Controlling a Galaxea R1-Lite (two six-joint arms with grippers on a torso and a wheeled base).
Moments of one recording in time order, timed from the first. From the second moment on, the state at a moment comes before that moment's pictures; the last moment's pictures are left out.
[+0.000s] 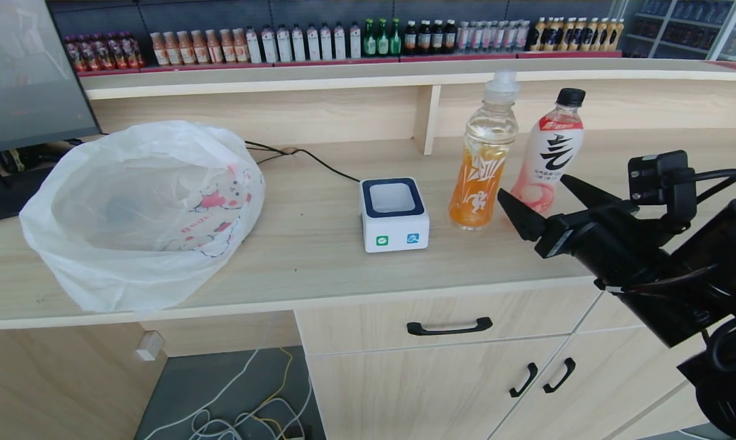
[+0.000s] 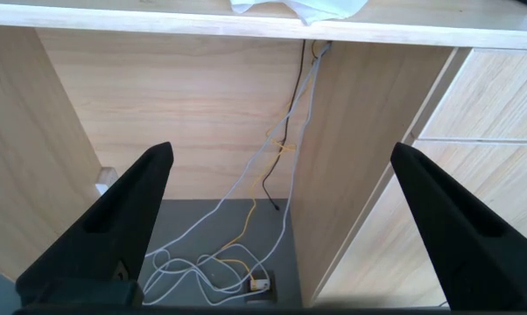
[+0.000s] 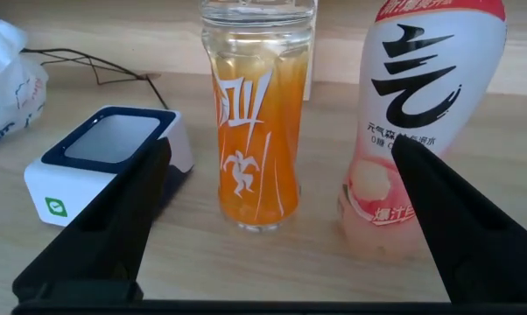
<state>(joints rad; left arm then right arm) 0.00 0.00 0.00 0.00 0.00 0.00 0.38 1.73 -0.53 -1.49 -0.04 -0.08</state>
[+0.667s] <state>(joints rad) 0.00 0.00 0.00 0.00 0.00 0.00 0.41 1.81 -0.59 -1.49 -0.04 -0.06</state>
